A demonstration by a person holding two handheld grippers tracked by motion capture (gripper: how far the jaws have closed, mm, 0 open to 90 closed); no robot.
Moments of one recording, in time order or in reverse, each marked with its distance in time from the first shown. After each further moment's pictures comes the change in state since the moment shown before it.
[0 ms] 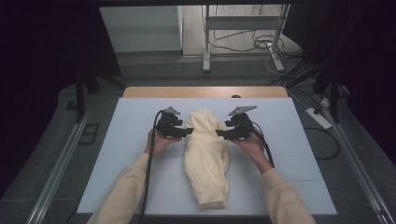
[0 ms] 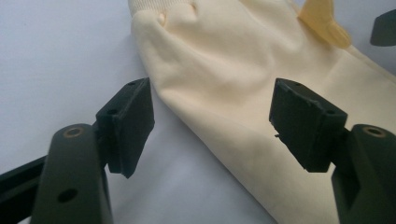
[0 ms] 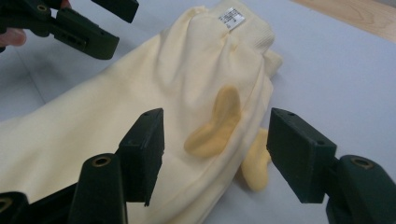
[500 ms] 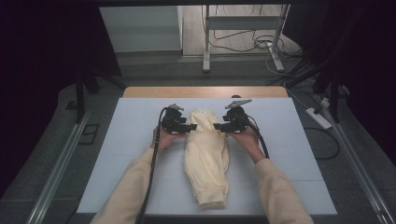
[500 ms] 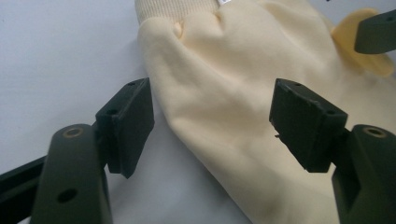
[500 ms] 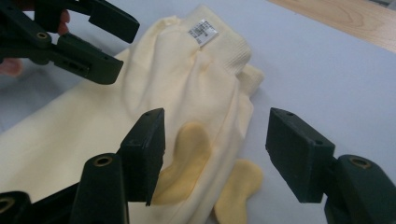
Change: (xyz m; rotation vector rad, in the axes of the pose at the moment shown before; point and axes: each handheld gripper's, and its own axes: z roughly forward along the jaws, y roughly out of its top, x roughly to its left) left arm 0.013 0.009 0.030 0.008 -0.021 -0.076; right arm -0.017 0.014 0.024 0.027 -0.036 0.028
